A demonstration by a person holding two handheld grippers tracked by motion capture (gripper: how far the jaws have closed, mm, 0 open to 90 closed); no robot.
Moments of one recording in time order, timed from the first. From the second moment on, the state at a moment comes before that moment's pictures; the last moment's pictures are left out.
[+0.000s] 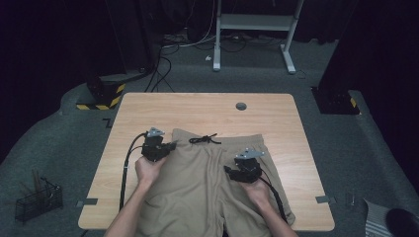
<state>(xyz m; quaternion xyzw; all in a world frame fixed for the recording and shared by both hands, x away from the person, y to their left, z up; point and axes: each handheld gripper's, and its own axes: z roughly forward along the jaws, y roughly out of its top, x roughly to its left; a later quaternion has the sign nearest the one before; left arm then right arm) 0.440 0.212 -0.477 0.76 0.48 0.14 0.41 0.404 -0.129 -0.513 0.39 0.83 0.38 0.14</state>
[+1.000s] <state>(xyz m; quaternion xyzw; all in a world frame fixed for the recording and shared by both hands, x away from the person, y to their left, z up) 0.433 0.193 -0.436 0.76 0.43 0.13 0.47 0.406 -0.074 -0.523 0.36 0.85 0.36 0.17</state>
